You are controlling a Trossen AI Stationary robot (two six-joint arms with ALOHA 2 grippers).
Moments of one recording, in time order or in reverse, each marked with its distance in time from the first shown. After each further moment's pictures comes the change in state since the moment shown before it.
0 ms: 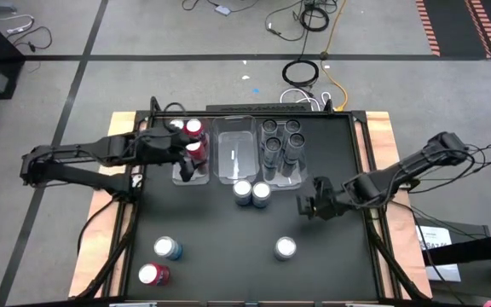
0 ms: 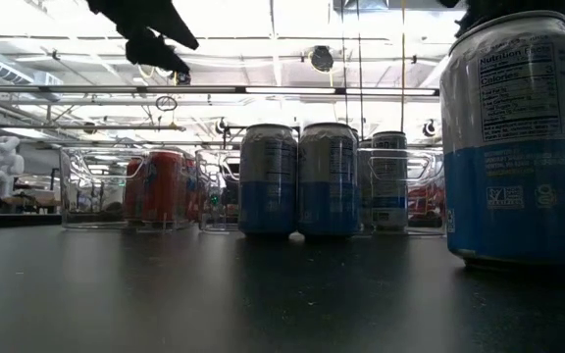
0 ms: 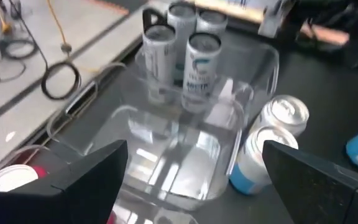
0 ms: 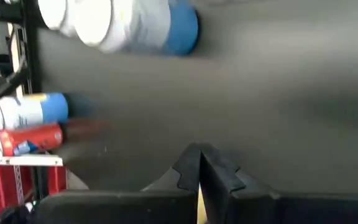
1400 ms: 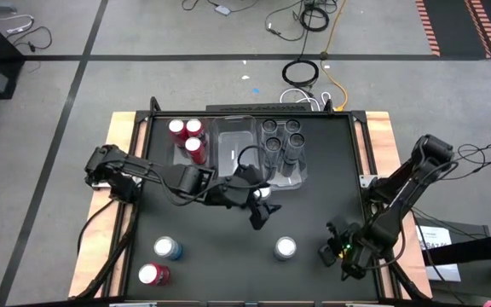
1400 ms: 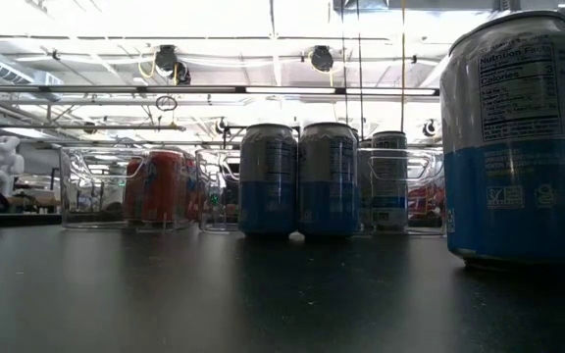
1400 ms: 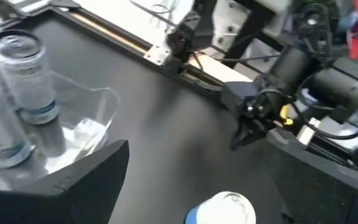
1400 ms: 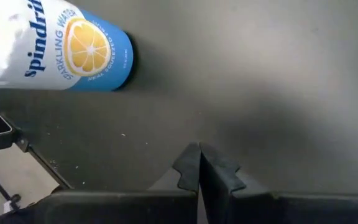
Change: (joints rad) left arm -0.387 0.827 0.801 0.049 -0.117 -0.389; right arm 0.515 0.215 0.000 -0.094 0.085 0.144
